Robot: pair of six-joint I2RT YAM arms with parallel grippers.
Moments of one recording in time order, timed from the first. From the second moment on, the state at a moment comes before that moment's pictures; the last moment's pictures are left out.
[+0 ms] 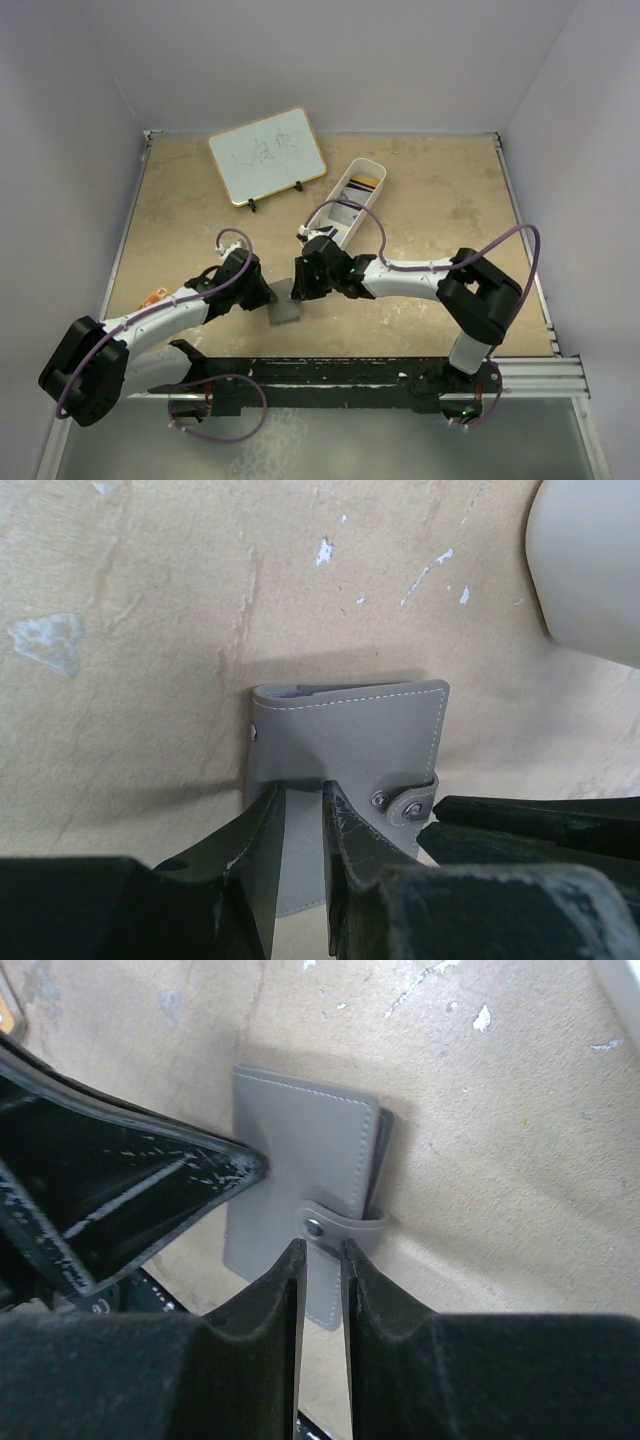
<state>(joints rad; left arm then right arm) -0.61 1.12 0.43 -0.26 -0.05 -1.04 1.00 1.73 0.96 -0.04 -0.06 0.73</state>
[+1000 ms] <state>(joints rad) -0.61 1.12 0.43 -0.25 -0.03 -1.04 1.00 1.76 0.97 -0.03 -0.07 0.73</state>
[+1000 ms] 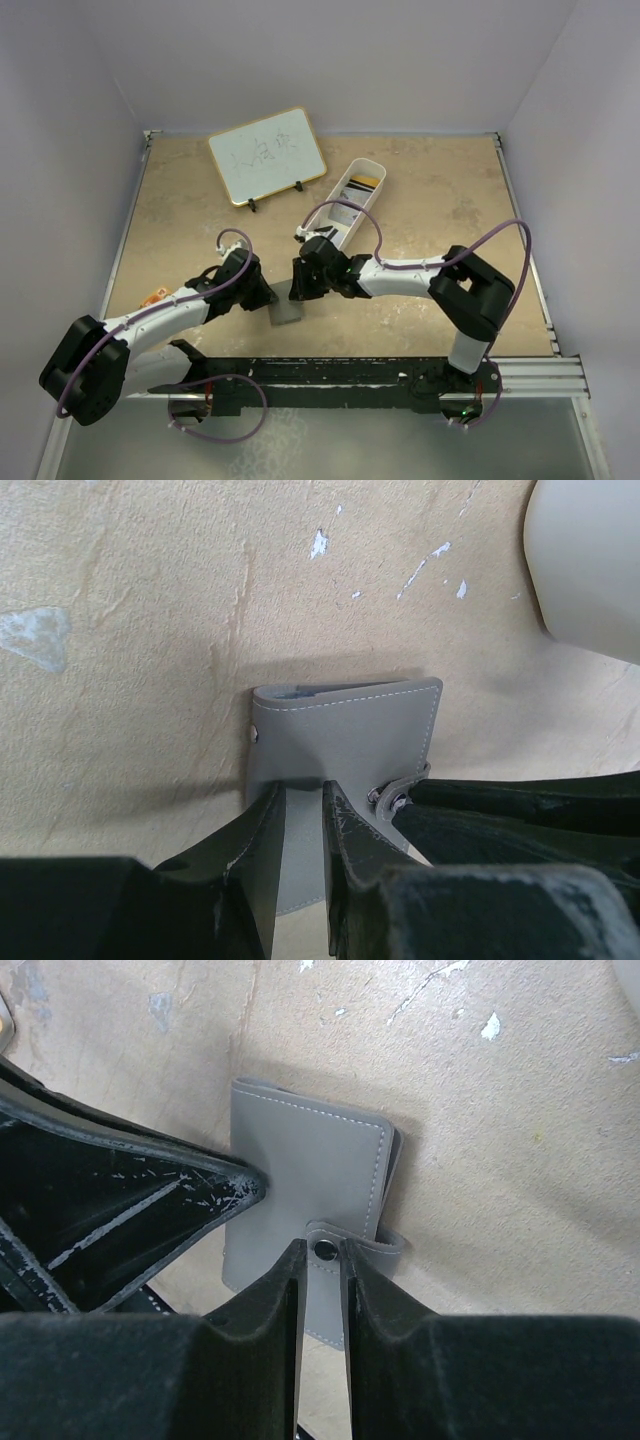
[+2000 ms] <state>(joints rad) -0.61 1.13 0.43 -0.25 -0.02 -1.05 1.02 1.79 0.98 -0.01 -0.06 0.73</state>
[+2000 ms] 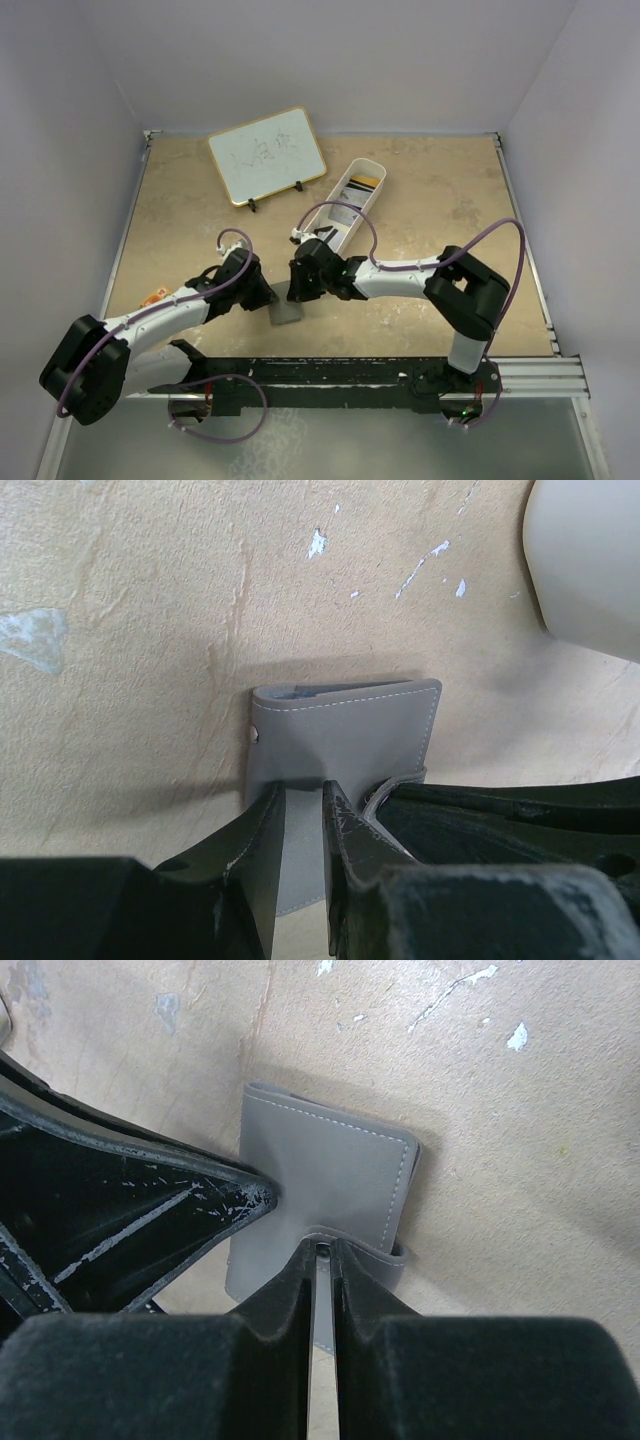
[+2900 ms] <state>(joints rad) -0.61 1.10 0.41 -0.24 -0.03 -1.09 1.11 1.86 1.14 -0.22 0.12 0.60</state>
